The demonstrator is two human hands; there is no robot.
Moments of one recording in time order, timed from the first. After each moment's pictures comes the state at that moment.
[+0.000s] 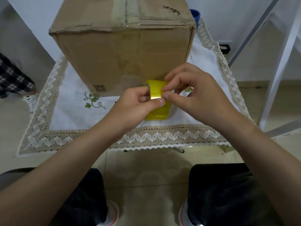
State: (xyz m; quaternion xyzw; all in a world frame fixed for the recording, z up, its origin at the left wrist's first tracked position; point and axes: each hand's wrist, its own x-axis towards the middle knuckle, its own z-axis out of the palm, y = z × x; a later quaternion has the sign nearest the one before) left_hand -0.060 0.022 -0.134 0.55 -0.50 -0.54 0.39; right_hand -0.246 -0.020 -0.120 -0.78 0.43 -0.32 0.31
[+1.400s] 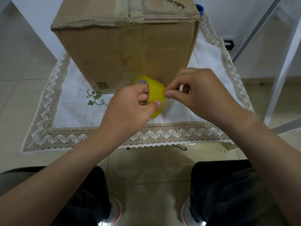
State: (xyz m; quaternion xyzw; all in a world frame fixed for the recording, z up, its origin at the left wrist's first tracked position) left_hand -0.052 0.035 -0.141 0.62 -0.61 -0.34 0.37; right_hand -0.245 -0.033 -0.128 -0.85 0.41 -0.26 0.20
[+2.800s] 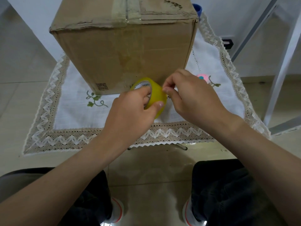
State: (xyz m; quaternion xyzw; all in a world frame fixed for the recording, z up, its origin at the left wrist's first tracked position) left_hand -0.060 0.035 -0.144 0.64 -0.67 -0.23 0.31; right_hand -0.226 -0.018 -0.135 -0.84 0.49 -0.21 0.15
